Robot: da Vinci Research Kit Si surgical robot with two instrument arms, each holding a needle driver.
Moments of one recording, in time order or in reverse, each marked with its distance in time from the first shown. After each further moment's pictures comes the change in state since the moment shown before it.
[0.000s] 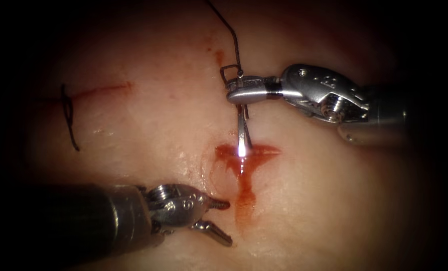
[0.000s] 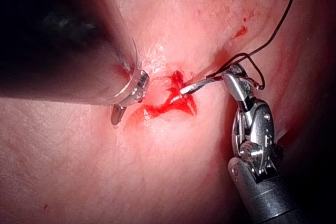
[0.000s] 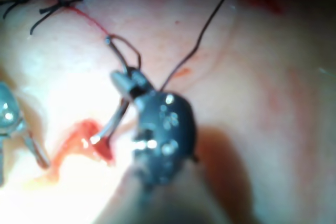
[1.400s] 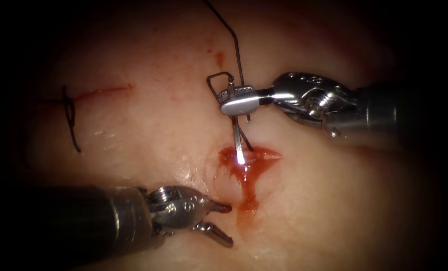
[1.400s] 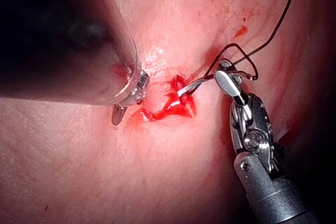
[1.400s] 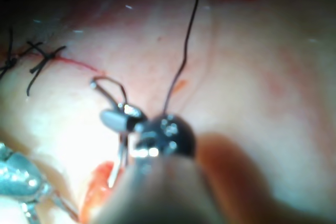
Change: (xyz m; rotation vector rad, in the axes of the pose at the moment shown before) right arm -0.002 -0.003 0.001 0.082 -0.006 0.686; left arm 0.000 -0.001 0.000 0.000 -0.001 0.013
